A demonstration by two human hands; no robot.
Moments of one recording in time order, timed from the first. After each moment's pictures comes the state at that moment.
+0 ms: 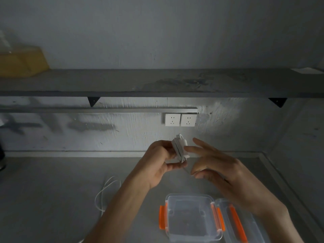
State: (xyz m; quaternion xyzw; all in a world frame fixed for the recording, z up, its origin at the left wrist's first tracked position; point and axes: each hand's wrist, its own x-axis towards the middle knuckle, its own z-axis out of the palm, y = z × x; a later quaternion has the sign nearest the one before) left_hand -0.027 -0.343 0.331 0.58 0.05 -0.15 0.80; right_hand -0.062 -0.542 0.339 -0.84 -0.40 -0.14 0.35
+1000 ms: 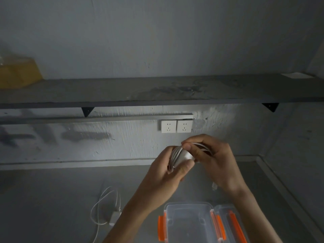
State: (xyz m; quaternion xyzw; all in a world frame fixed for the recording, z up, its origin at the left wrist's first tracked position) left_hand -0.049 -0.349 0.326 0.77 -0.16 0.01 0.62; right_hand -0.026 -0.514 0.344 -0.74 -0.20 -0.12 0.62
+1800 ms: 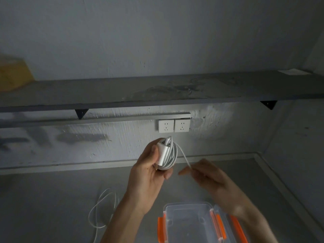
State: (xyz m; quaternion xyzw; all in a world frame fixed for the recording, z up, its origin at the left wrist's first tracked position) left_hand -0.031 -0.342 0.318 0.46 -0.08 -0.04 0.88; right_hand -0.045 -0.533 0.308 -0.85 -0.19 -0.02 0.49
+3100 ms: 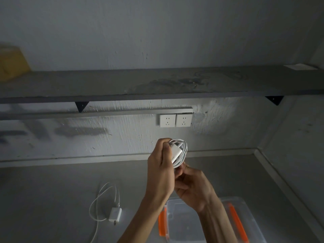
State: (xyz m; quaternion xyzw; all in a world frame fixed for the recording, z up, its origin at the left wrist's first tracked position) left_hand -0.021 -0.367 0.294 0.70 -0.03 0.18 0.69; right_hand -0.010 -0.469 0.245 -0.31 0.03 0.23 0.92
